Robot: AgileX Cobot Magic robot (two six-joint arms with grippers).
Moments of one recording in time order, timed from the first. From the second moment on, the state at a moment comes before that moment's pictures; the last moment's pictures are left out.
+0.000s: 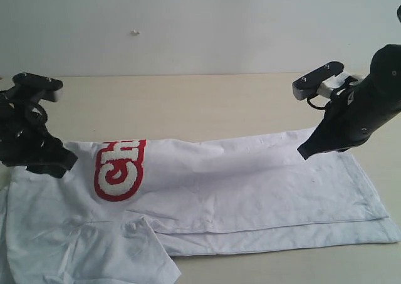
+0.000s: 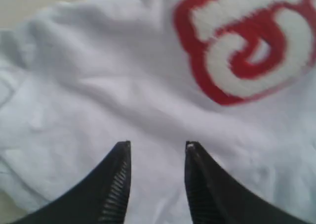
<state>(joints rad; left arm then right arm) -0.24 1.68 -0.95 -0.18 0.65 0.38 0.06 1.78 -0.99 -0.05 0.46 -0.27</state>
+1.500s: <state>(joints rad) -0.87 1.36 -0.42 -0.22 0.58 0.93 0.06 1.72 -0.99 0.12 0.58 -0.37</state>
